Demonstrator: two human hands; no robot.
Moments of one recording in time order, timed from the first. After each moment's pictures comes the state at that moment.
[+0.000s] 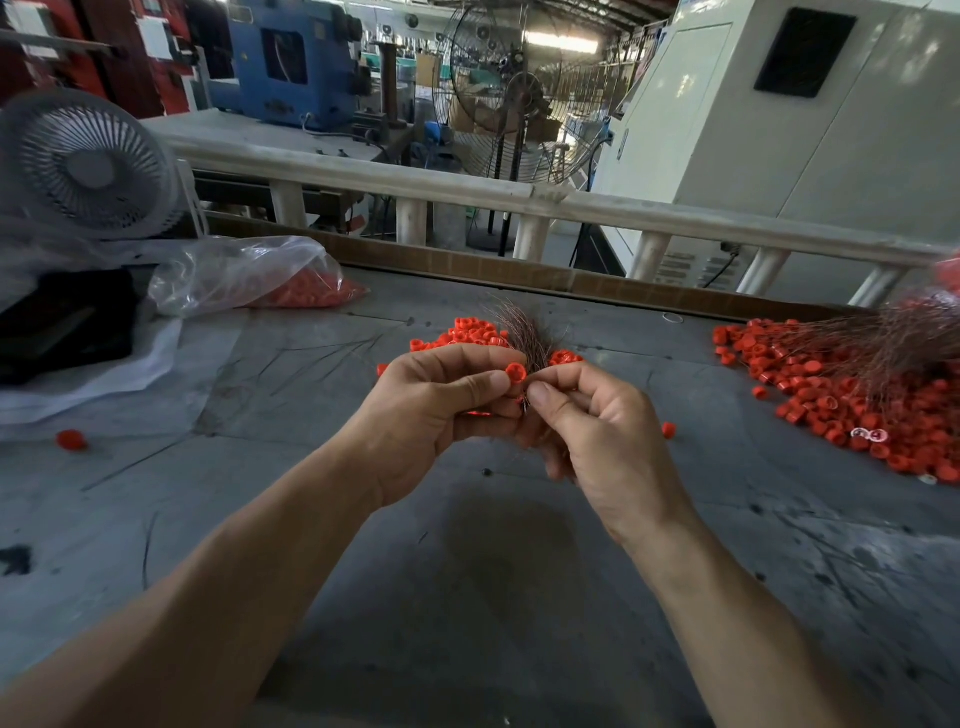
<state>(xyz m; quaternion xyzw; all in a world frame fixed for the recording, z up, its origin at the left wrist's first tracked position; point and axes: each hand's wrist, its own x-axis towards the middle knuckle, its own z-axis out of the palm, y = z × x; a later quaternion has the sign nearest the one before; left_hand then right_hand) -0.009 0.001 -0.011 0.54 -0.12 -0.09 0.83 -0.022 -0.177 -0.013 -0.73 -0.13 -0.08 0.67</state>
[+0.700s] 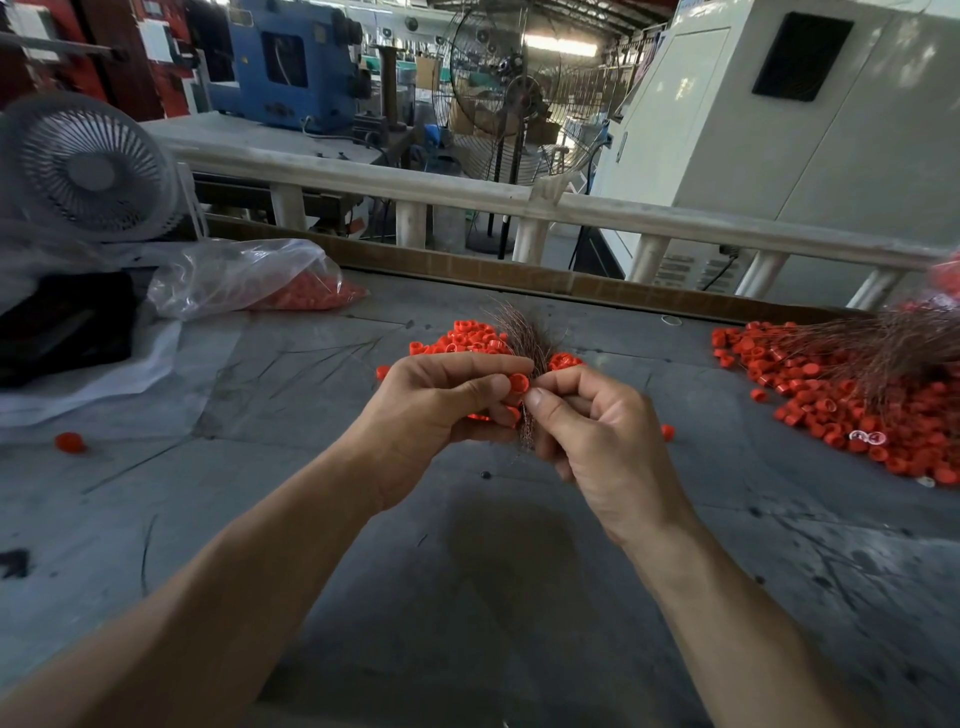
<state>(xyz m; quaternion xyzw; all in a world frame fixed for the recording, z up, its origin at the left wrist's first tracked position) -0.014 0.000 -0.009 0.60 -0.13 -0.06 0.79 -0.026 -0.176 -0.009 -0.75 -0.12 -0.10 0.64</state>
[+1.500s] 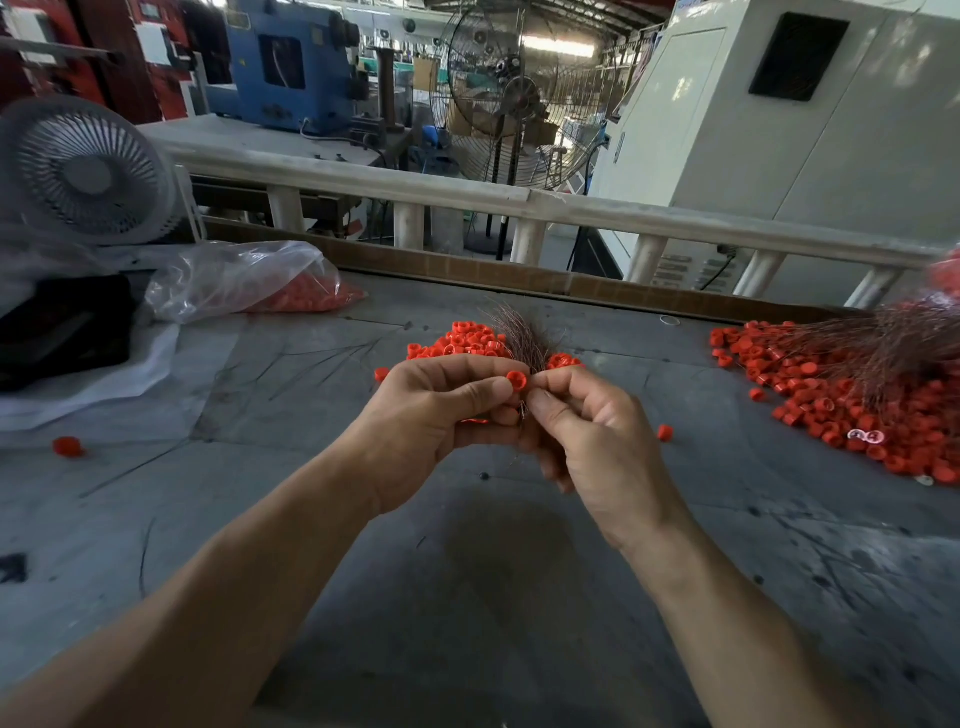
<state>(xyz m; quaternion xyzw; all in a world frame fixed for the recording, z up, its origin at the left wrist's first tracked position) -0.010 -0.002 -0.011 0.56 -0.12 -0.09 0.82 -0.028 -0.175 -0.007 -0.74 -0.12 -0.06 0.66</state>
